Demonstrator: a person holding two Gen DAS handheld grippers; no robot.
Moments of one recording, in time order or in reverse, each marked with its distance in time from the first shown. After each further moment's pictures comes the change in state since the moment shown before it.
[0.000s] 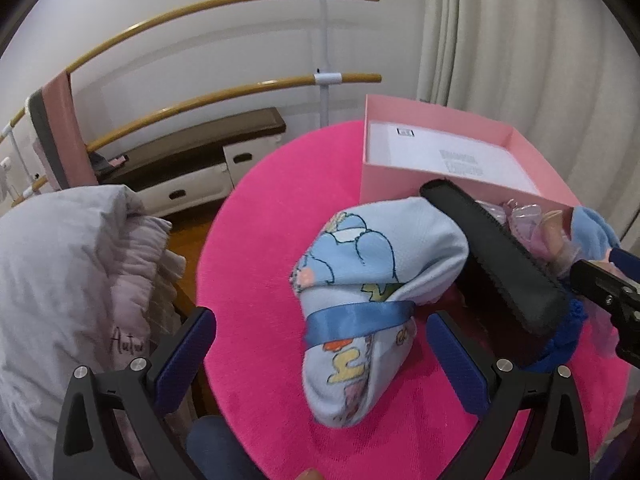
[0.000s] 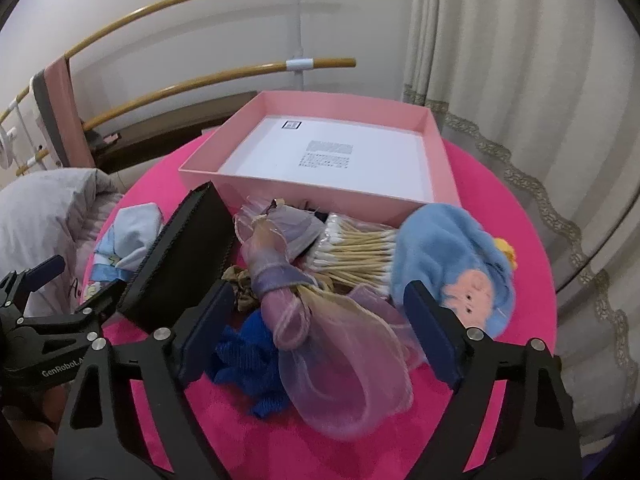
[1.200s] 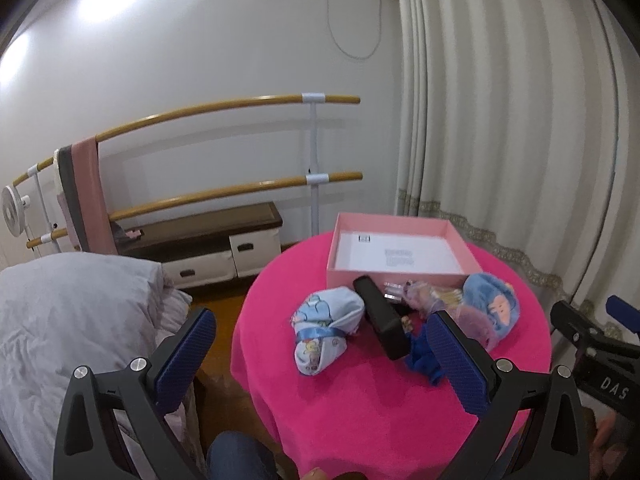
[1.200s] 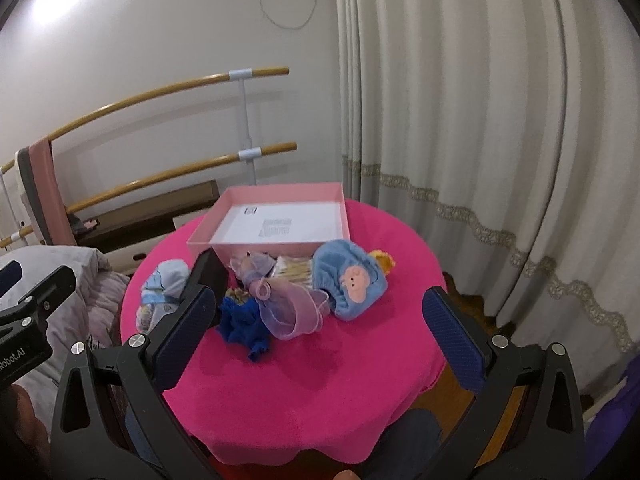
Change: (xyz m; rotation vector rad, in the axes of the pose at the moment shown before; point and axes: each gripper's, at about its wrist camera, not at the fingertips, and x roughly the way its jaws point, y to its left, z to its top) left arm -0.264 -0.019 -0.070 0.008 -0.322 -0.010; right arm -0.179 -0.021 -0.065 0.174 -0.301 -0.141
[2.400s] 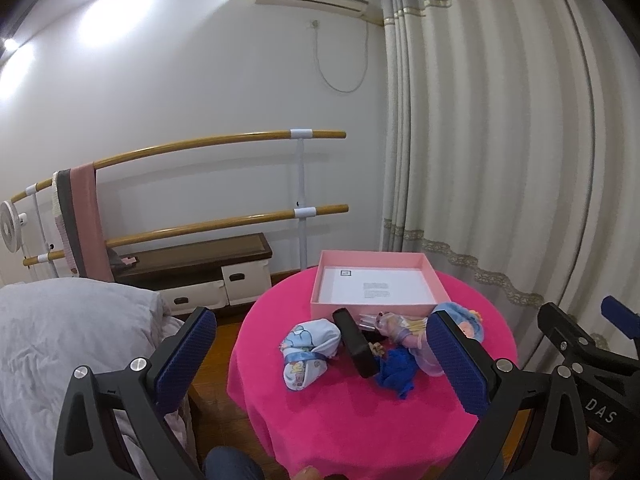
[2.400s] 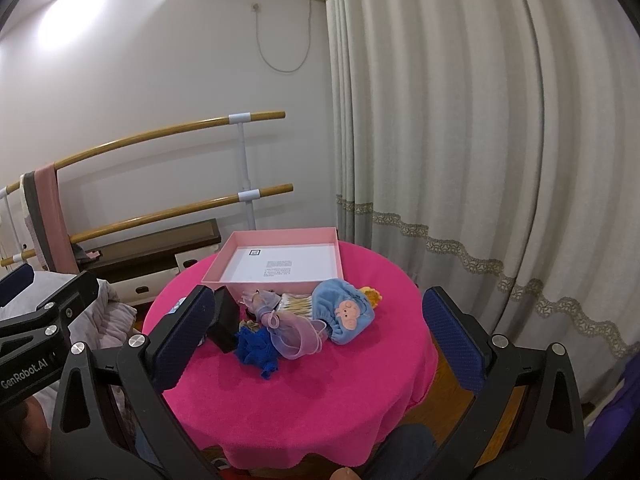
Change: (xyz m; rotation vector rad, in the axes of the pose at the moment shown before) left arm -0.079 -0.012 0.012 0.007 -0.119 -0.034; right arm -0.070 0.006 0.014 0.016 -0.155 -0.023
